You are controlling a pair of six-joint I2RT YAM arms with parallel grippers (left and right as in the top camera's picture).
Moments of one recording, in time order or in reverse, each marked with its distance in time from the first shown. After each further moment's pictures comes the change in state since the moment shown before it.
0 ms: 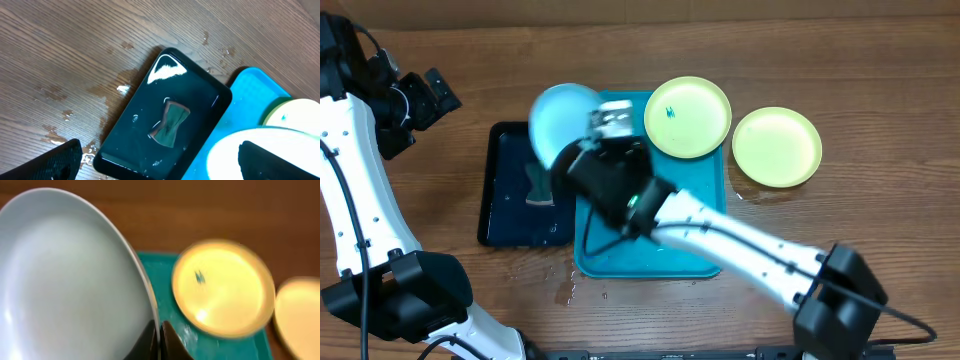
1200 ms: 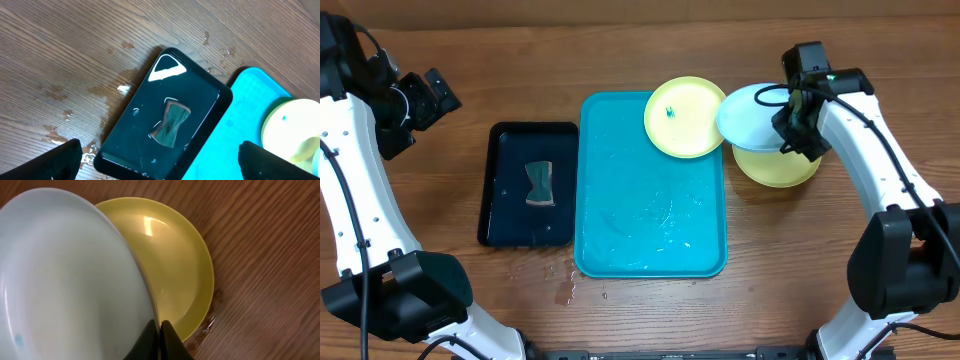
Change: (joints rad) left arm 0.000 0.000 0.000 0.000 -0.002 0.000; right arm -0.841 0.001 -0.023 -0.443 -0.510 0.323
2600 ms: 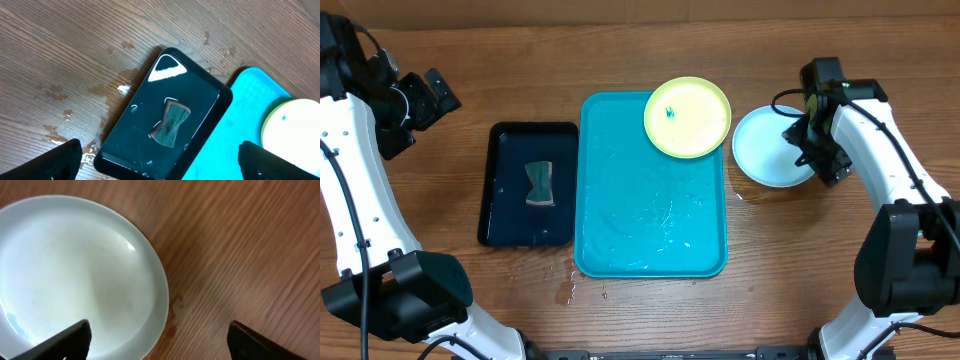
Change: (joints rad) left arm 0.000 0.000 0.000 0.000 0.000 0.000; right arm -0.074 0.000 -0.089 -0.023 -0.006 0.007
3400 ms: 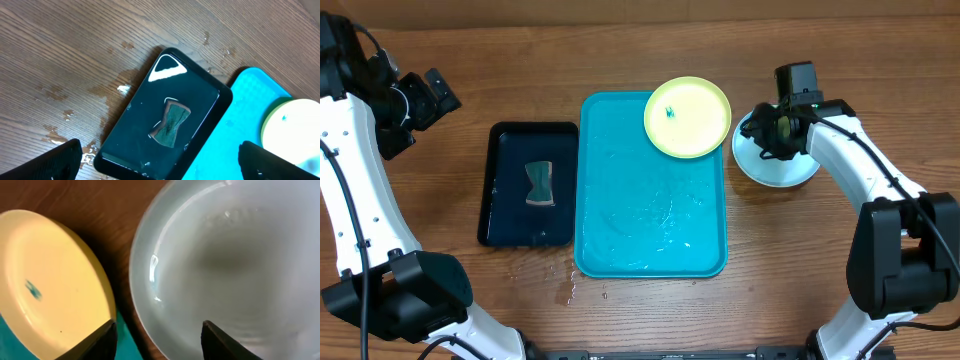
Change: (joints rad) left arm 0.000 0.000 0.000 0.000 0.000 0.000; right arm 0.085 0.000 -0.137 0.488 -0.329 -0.355
